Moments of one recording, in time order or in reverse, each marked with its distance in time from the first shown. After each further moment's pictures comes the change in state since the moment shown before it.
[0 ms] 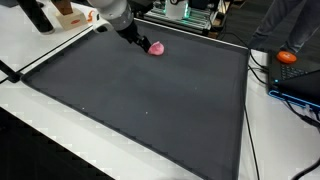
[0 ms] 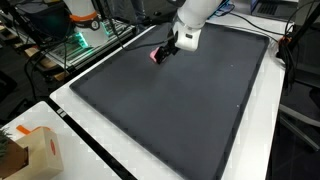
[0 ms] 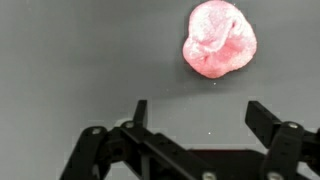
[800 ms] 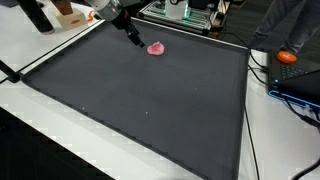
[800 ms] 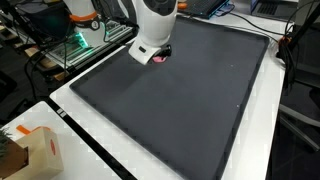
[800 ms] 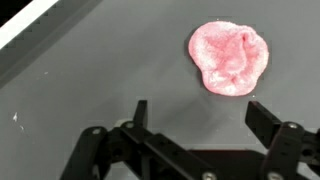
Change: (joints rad) arm -0.084 -0.087 -0.095 -0.207 0.289 0.050 0.225
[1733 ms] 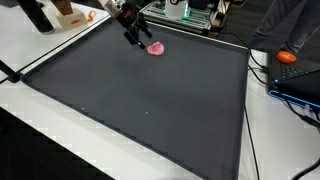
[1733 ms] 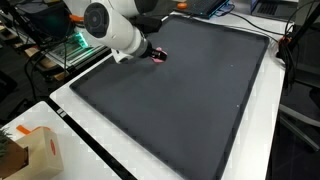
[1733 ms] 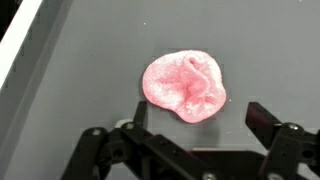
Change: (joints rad) arm -0.056 -0.072 -0.028 -0.232 0.550 0.139 0.101
